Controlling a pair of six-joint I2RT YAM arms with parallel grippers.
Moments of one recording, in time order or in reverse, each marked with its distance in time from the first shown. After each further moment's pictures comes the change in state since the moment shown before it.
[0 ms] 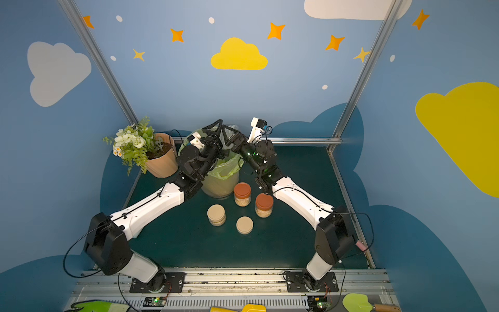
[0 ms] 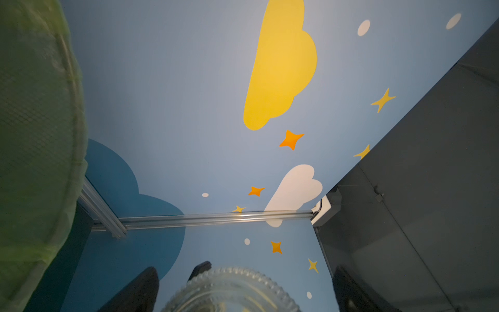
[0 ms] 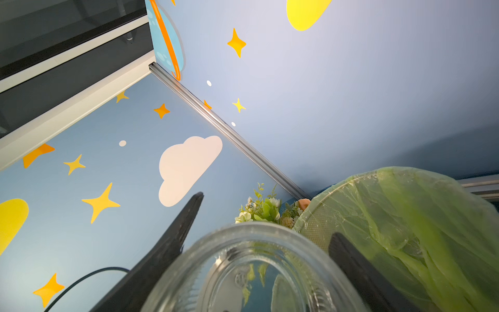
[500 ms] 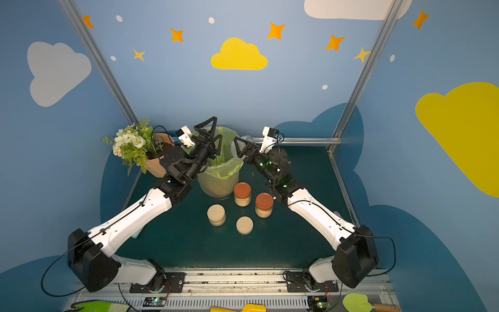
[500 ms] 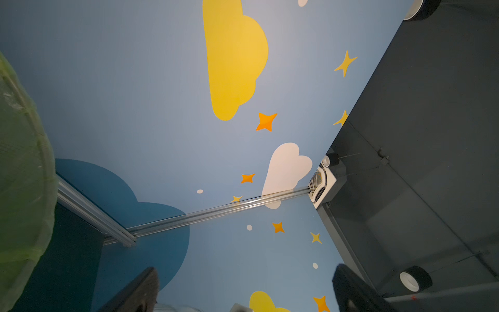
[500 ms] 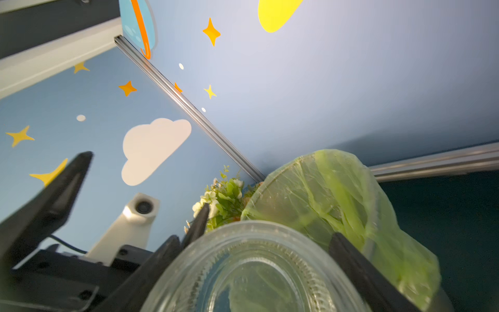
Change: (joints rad) left arm 0.000 -0.175 -0.027 -0.115 0.033 0.212; right arm -0.043 -0.218 -0.198 -0.170 -0.004 -0.142
